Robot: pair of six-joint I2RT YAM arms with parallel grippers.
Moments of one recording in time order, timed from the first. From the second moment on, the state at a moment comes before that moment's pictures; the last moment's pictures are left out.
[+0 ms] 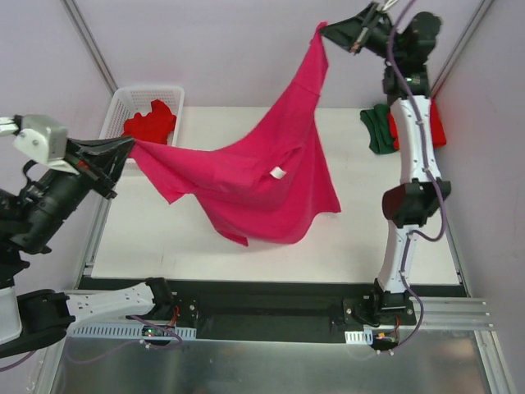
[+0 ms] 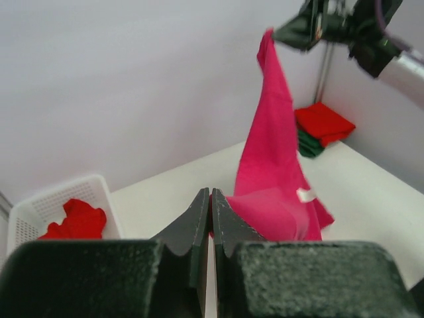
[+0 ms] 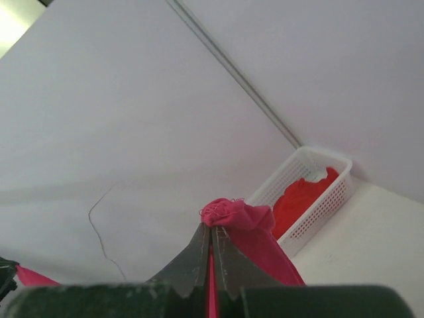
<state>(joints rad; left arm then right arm) -1.01 0.85 1.90 -0.88 -0.44 0.14 0.08 2.08 2.51 0.04 -0.96 1.06</state>
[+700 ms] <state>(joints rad) -1.01 1.08 1.75 -0.81 -0.09 0.00 0.02 1.73 2.17 0.15 -0.96 1.05</state>
